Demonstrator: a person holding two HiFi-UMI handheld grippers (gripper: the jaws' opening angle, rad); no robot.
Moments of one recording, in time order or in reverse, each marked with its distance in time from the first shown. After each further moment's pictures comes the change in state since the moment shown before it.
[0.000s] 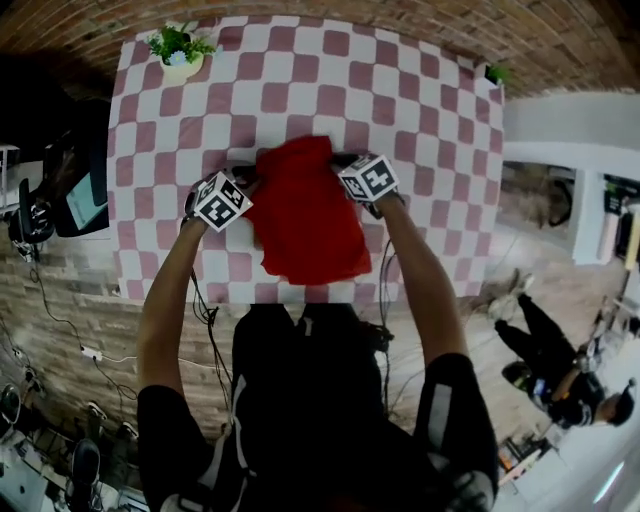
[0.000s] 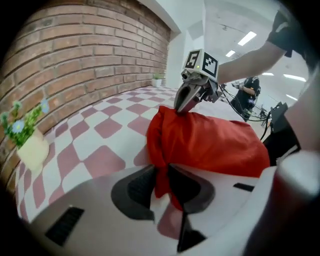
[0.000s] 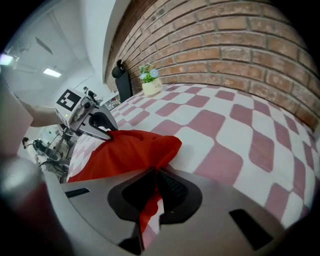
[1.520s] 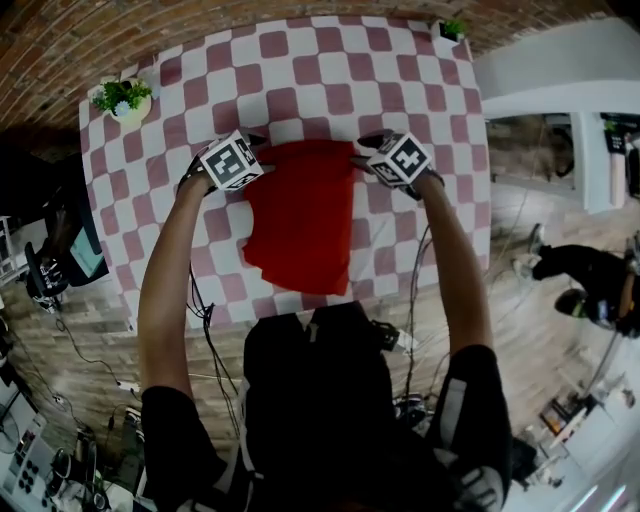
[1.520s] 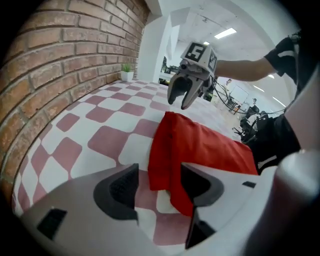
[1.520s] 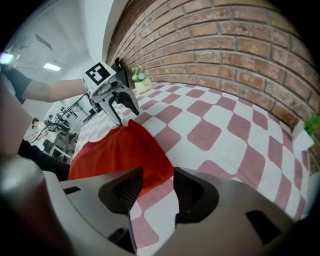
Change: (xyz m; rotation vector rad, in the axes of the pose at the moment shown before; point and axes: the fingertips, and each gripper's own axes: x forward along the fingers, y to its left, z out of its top) left arm 0.061 0.001 0.136 0.239 0.150 -0.311; right arm -0.095 -0.095 -0.060 -0.035 0.071 -0.016
